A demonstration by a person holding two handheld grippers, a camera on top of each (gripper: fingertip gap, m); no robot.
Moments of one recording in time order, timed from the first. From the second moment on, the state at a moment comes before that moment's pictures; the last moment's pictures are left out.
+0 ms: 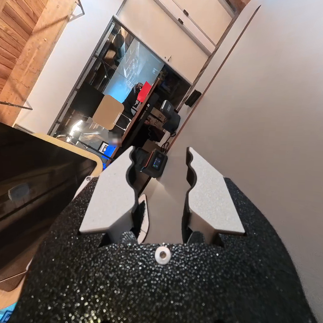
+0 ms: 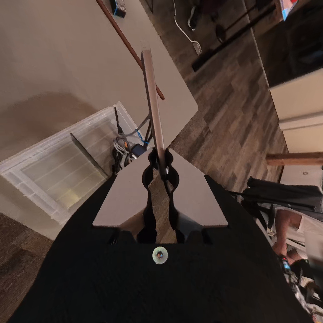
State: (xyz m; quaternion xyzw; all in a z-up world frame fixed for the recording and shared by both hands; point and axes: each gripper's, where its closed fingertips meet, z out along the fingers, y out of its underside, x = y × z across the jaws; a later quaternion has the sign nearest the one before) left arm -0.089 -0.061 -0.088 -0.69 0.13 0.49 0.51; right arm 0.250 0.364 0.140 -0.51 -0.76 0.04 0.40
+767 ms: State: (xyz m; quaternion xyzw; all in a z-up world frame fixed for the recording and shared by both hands) left arm -0.079 -0.054 -0.095 -0.70 0.18 0.50 0.48; right arm 0.224 0.404 -0.118 -0.58 -0.80 -0.07 0.16
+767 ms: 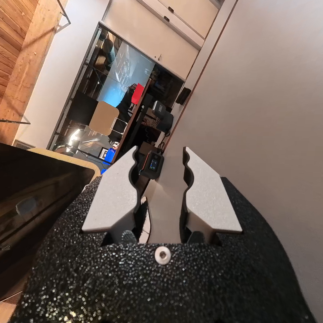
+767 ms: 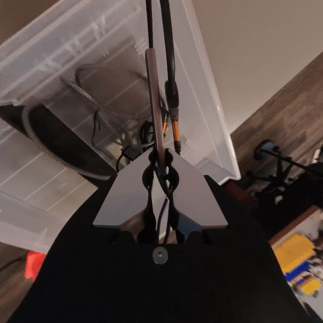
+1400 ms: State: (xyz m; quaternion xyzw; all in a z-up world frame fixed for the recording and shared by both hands) left arm -0.070 -0.065 -0.075 -0.76 0.07 0.46 0.46; right arm 0.303 0.361 0.040 -0.66 -0.46 0.11 0.59
